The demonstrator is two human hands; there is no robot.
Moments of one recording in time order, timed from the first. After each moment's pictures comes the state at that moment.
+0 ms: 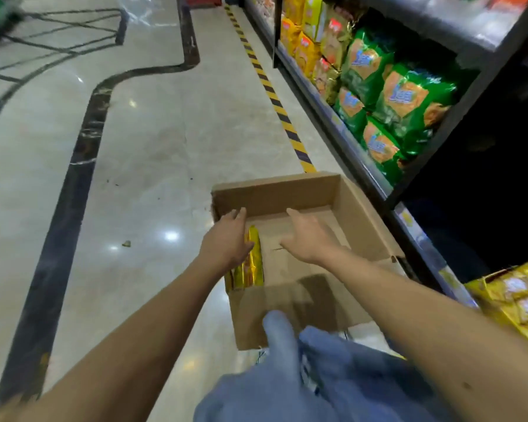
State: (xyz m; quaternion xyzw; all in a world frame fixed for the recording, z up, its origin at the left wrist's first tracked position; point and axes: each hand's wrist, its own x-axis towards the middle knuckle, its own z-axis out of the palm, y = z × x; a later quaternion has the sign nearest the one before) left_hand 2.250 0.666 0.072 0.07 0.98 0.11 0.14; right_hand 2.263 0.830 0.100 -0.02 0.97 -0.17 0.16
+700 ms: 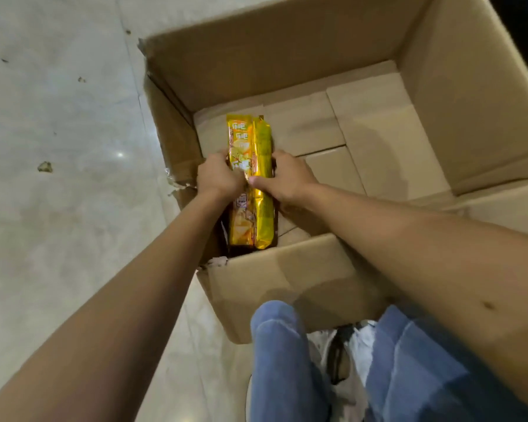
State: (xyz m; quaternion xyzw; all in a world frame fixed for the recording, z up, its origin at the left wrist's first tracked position) left_hand 2.163 0.674 -0.167 -0.18 0.92 0.30 0.19; right_hand 2.171 0.800 -0.180 0.07 0.88 -0.37 0.27
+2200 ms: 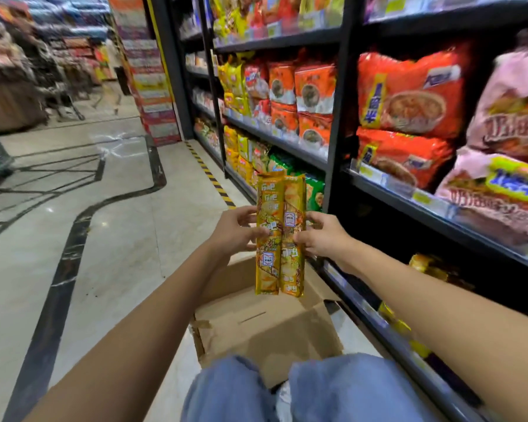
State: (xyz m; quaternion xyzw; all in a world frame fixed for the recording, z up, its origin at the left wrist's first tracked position) left_hand 2.336 0.772 0.313 0.15 0.75 0.63 0.14; right_hand 2.383 0.942 0.300 0.11 0.75 -0.65 -0.01
